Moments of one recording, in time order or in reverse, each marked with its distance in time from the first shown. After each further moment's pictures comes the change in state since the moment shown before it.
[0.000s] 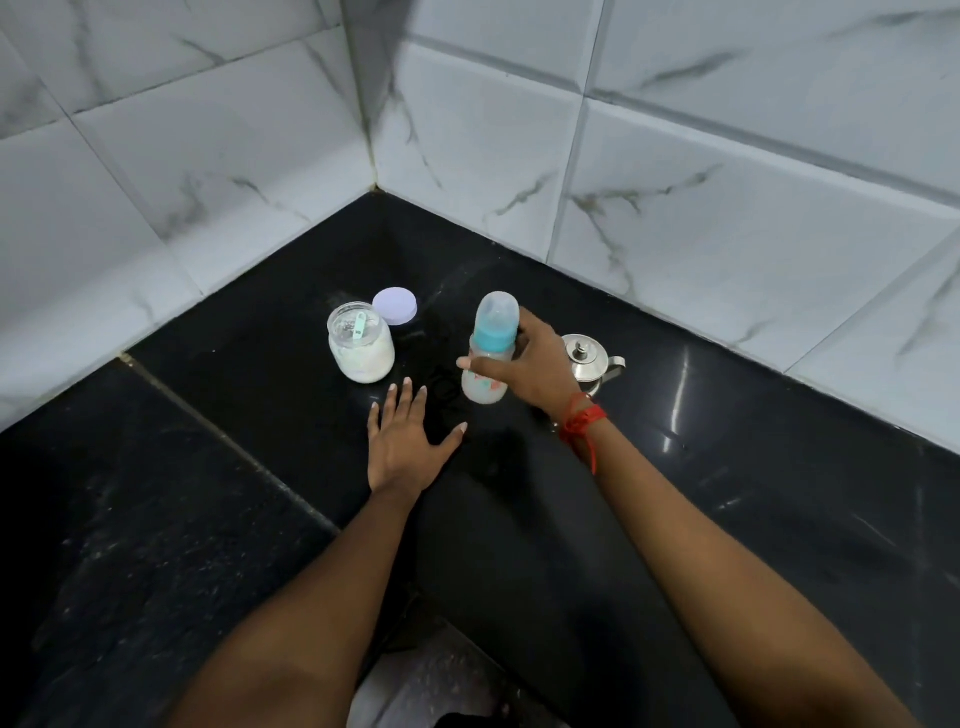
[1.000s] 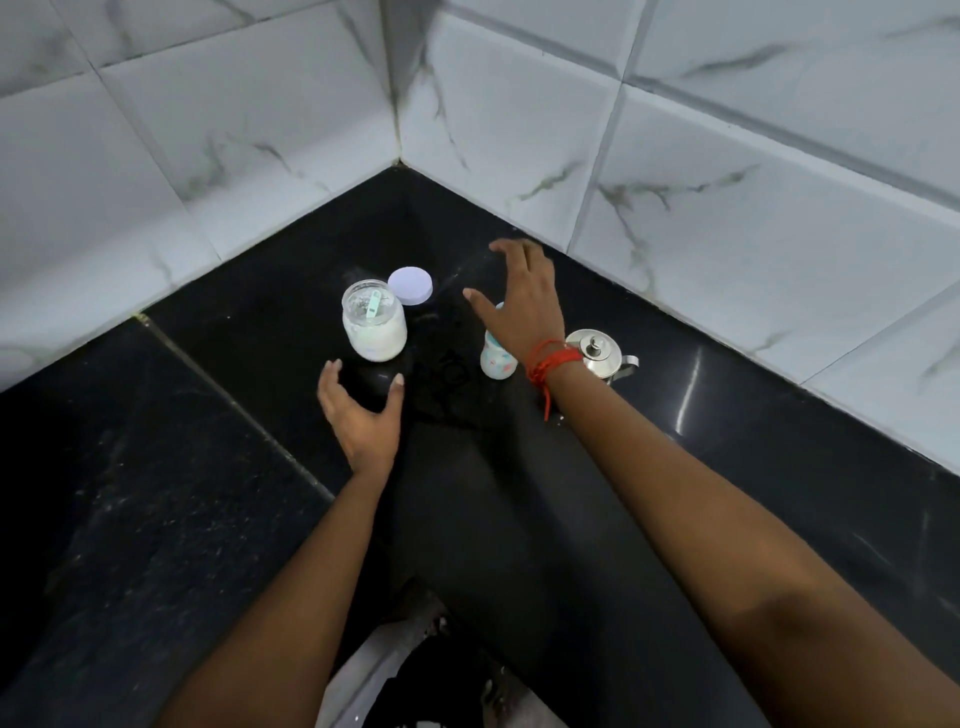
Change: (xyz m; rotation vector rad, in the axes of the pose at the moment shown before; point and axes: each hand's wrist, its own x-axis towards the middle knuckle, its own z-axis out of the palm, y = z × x) left_hand -0.004 -0.026 -0.012 -0.814 0.594 -0.387; right_hand 0.060 -0.009 0.023 -0.450 0.183 -0.261
